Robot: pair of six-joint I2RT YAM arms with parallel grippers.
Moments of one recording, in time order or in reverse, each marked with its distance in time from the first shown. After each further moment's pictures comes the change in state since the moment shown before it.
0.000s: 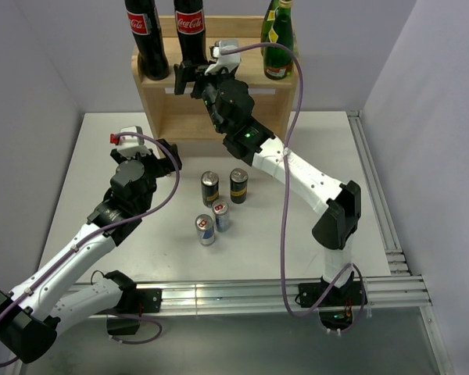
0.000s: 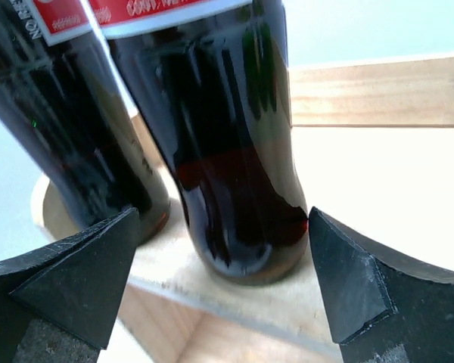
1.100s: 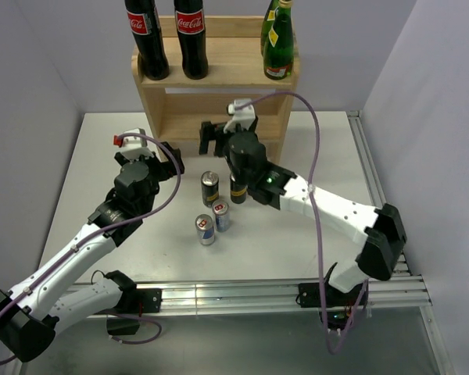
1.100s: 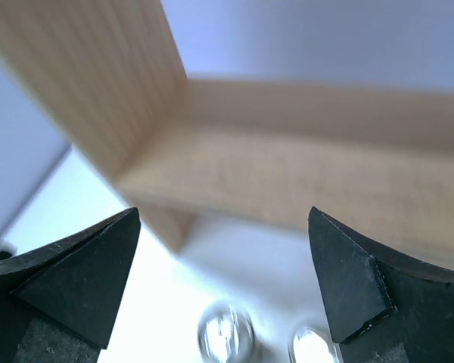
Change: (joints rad) left arm -0.018 0.003 0.005 -0.056 0.000 -0.048; right arm 0.093 -0.367 -0.607 -0.072 0.162 0.104
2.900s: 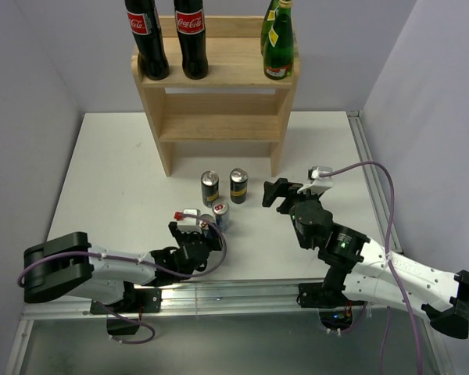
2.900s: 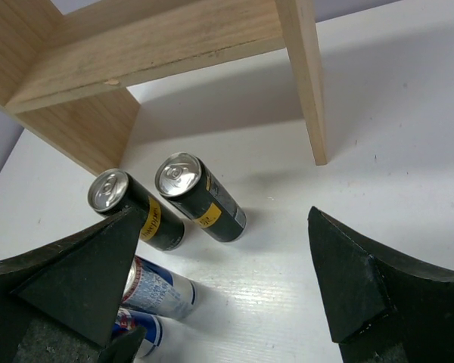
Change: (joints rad) left arm -0.663 0.315 -0.550 0.444 -0.369 -0.351; right arm 0.107 -0.806 -0.728 -0.285 0.274 0.332
